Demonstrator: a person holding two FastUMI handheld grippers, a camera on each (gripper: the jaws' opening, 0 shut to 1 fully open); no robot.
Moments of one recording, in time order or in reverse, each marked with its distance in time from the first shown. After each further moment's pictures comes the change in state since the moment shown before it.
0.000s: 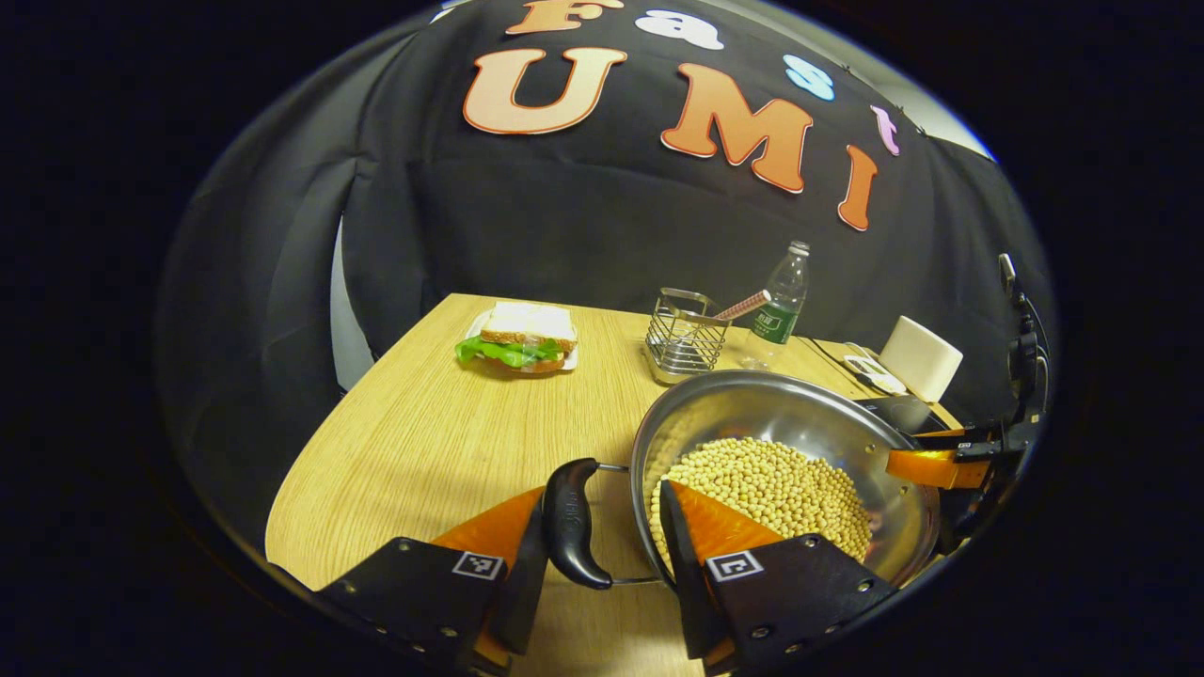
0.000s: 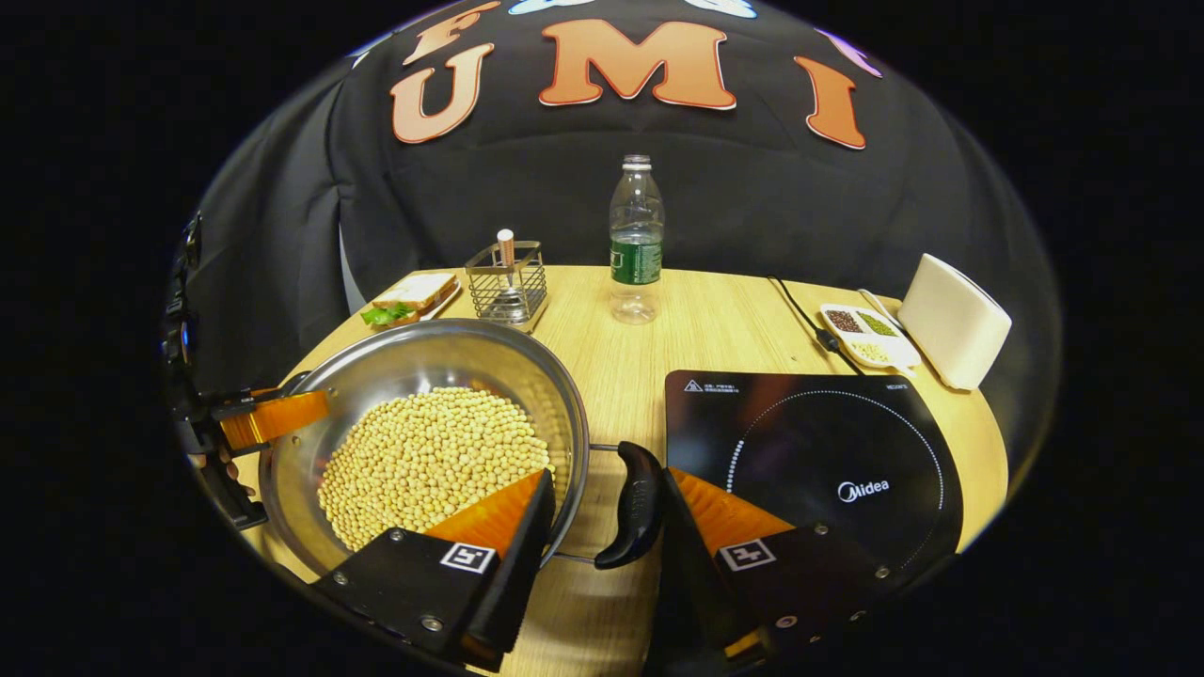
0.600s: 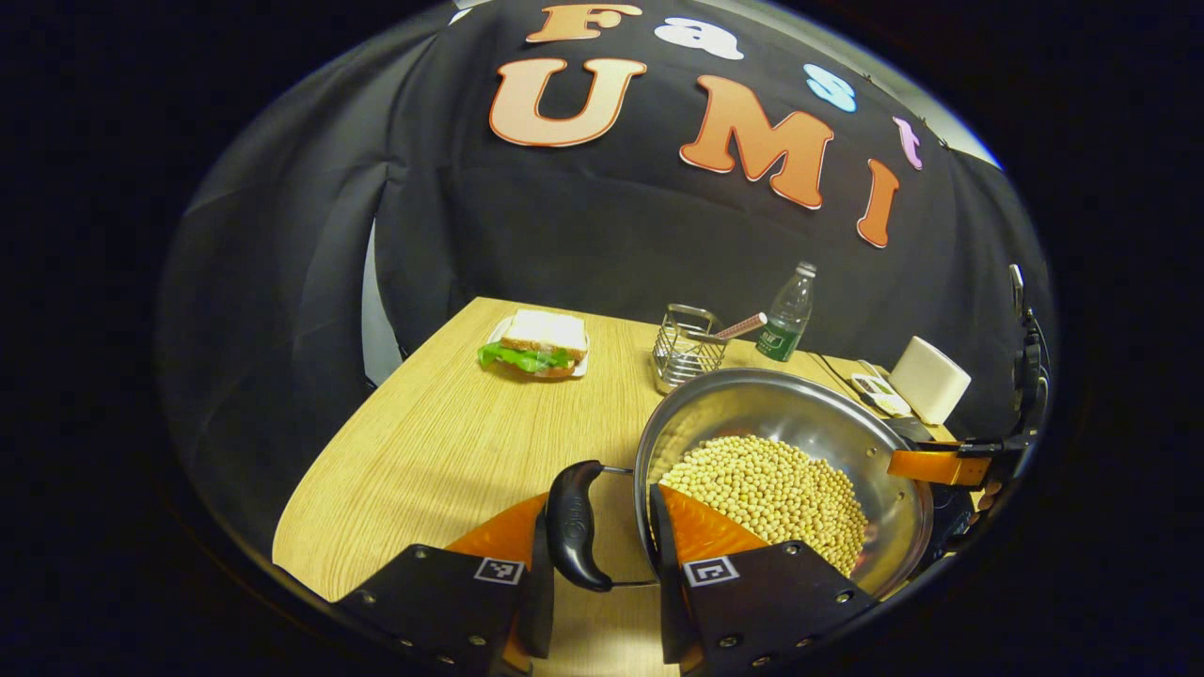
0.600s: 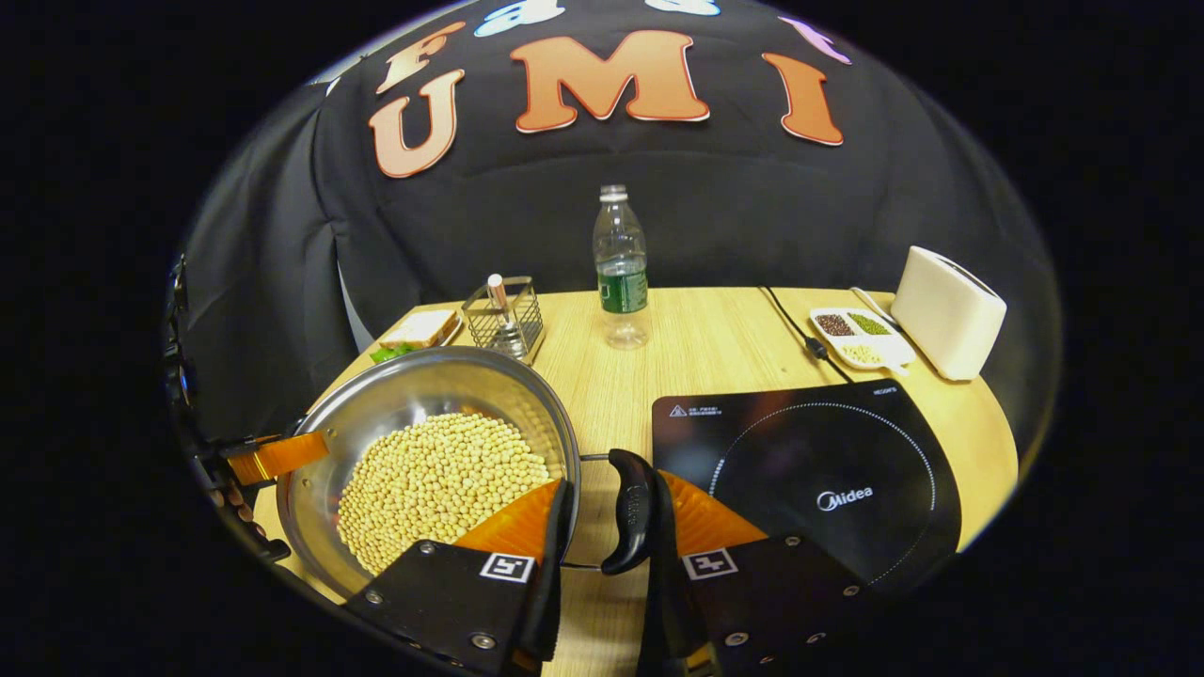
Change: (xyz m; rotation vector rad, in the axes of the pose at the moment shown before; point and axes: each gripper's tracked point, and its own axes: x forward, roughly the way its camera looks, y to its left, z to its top) left arm -0.041 -0.021 0.028 -0.031 -0.032 0.083; right arm -0.024 -0.014 0.031 0.082 -0.064 0.035
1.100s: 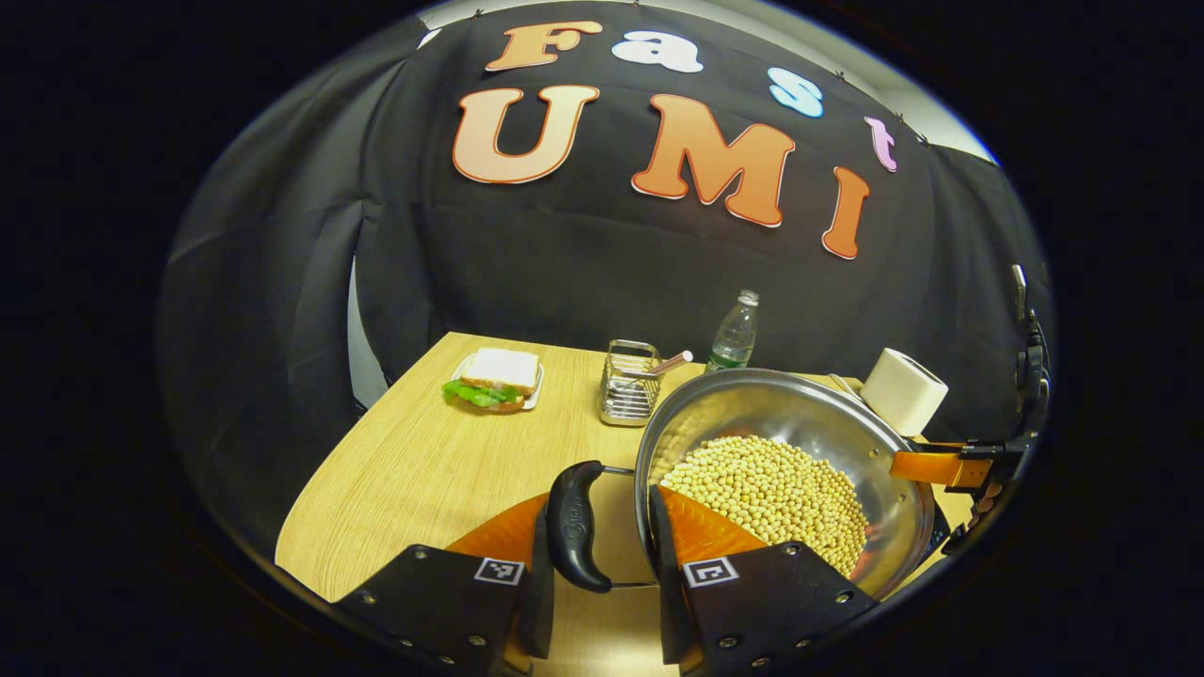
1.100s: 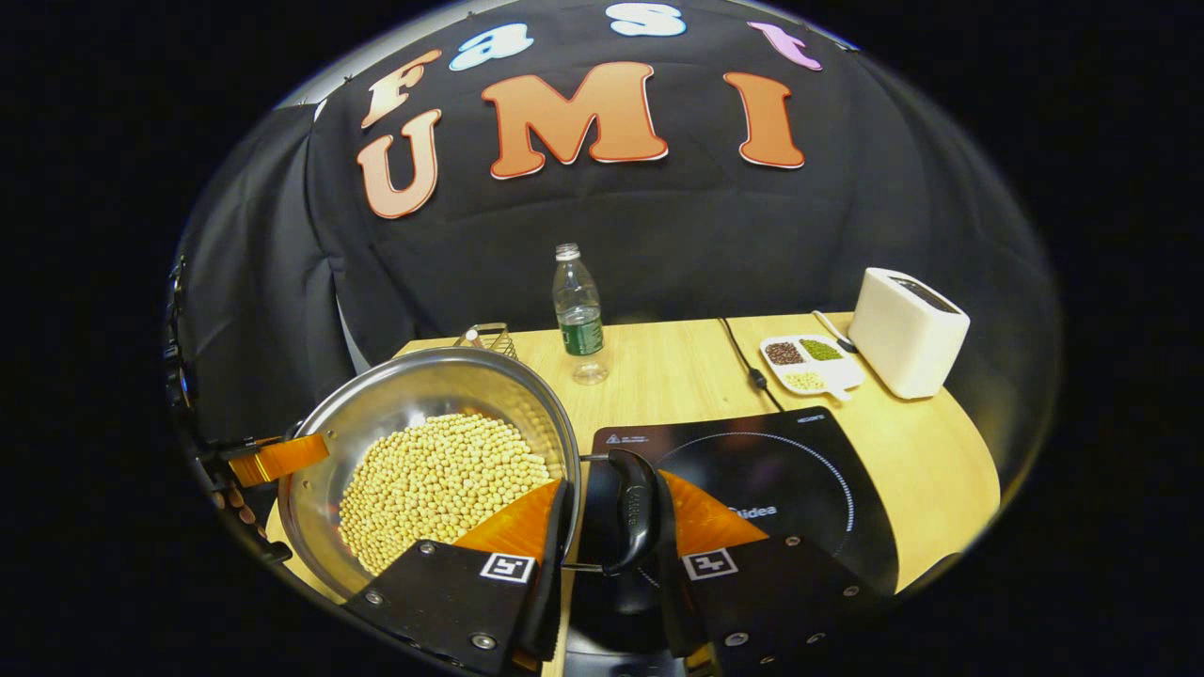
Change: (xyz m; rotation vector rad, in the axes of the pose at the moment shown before) left arm -0.029 -0.079 0.039 0.030 -0.042 -0.022; right arm -0.050 -0.061 0.030 0.034 -0.069 -0.024
